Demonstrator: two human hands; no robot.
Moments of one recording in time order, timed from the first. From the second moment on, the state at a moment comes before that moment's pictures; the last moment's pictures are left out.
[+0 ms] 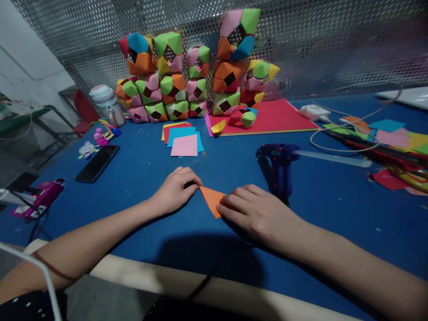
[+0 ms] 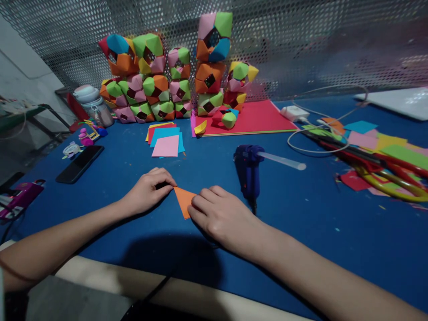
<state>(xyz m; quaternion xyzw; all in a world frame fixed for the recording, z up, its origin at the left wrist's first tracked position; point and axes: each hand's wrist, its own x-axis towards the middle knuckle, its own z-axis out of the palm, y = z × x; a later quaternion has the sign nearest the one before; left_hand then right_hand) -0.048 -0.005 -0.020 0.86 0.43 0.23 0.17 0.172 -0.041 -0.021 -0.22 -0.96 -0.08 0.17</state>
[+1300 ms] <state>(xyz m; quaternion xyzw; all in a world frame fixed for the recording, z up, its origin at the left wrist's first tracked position) -0.023 -0.042 -0.010 0.94 0.35 0.06 -0.01 0.183 -0.048 -0.014 -0.23 -0.96 0.02 0.13</state>
